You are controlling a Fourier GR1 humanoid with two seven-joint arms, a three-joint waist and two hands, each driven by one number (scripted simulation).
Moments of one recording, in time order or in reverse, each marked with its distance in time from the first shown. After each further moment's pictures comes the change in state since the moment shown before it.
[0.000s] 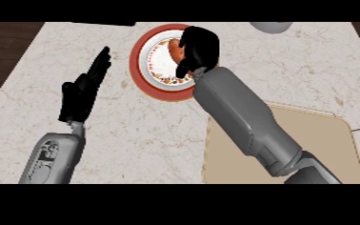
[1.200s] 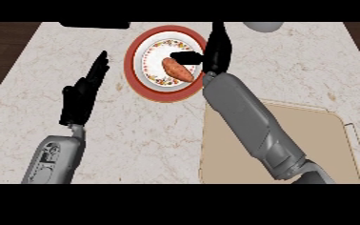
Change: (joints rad) left arm 0.022 -0.010 0.019 0.035 -0.012 0.012 -0.040; right arm 0.074 -0.002 -0.114 0.029 -0.524 -0.515 -0.379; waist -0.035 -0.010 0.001
